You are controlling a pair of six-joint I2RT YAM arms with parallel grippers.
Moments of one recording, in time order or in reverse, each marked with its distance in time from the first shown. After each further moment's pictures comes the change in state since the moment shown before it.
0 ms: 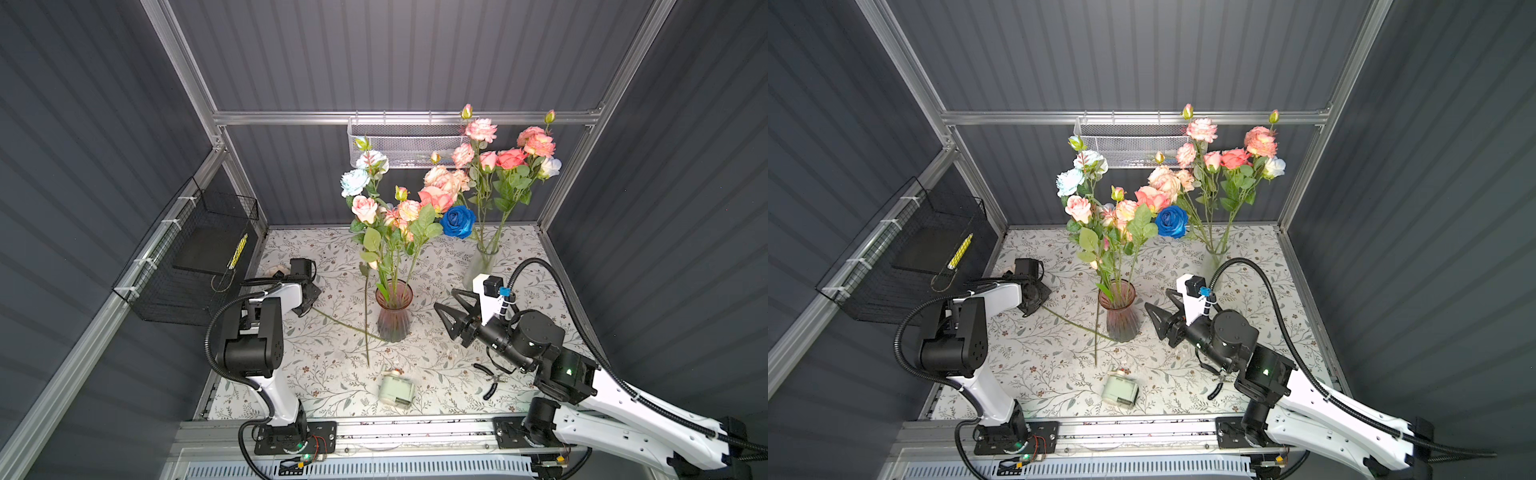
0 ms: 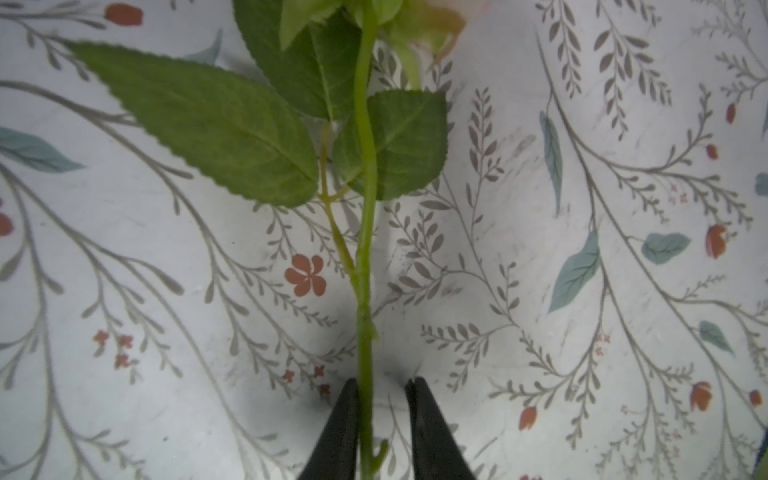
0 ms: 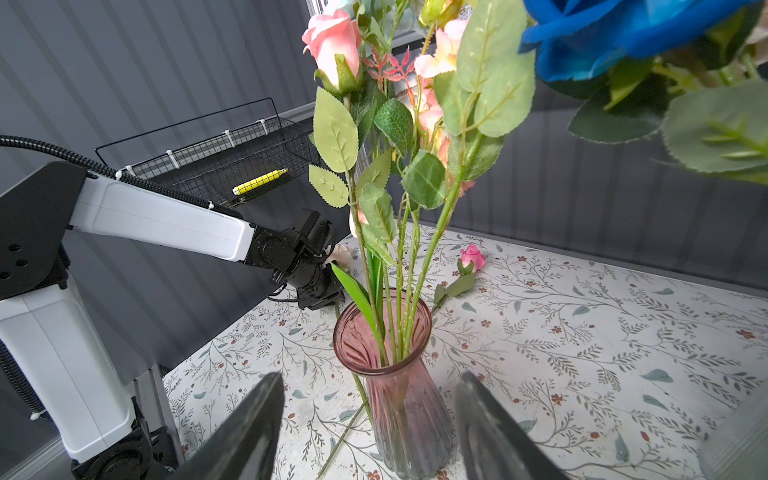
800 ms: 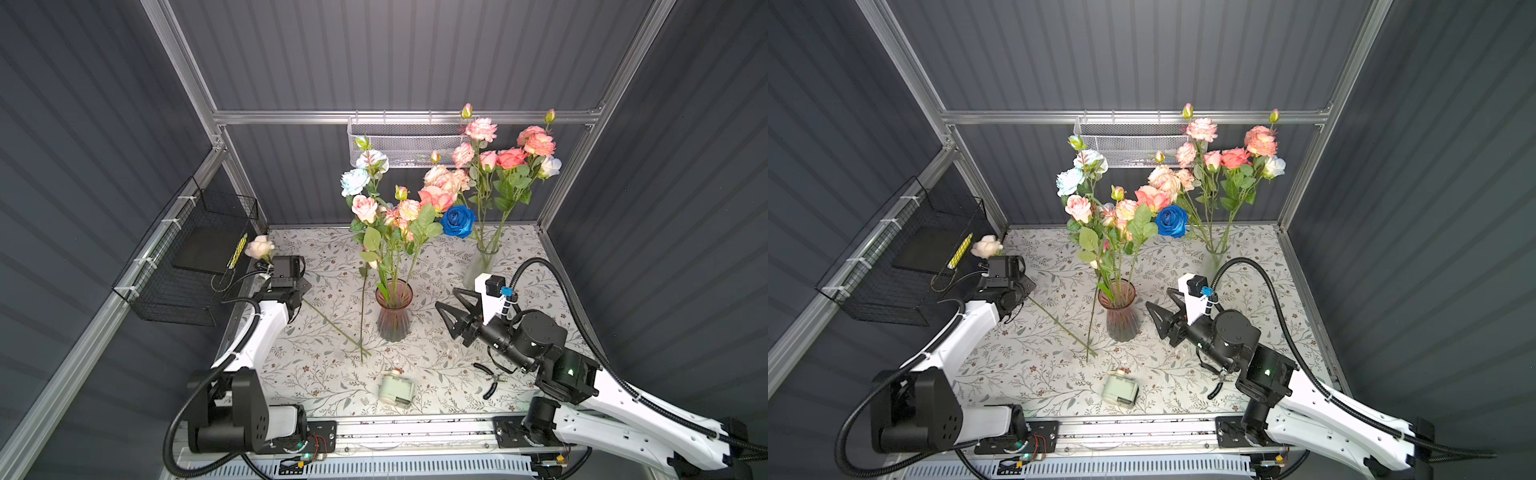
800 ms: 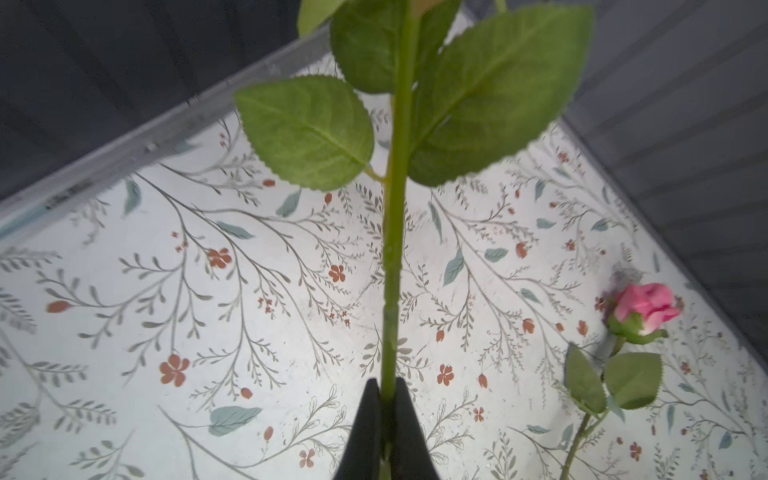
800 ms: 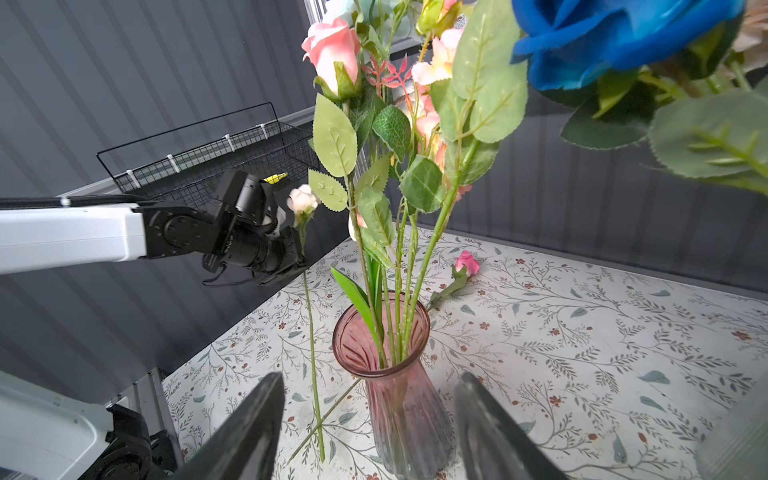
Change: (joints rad) left arm -0.011 -0.518 -0.068 -0.156 -0.122 0.099; right arm 0.000 -0.011 0.000 0.000 0.005 -0.001
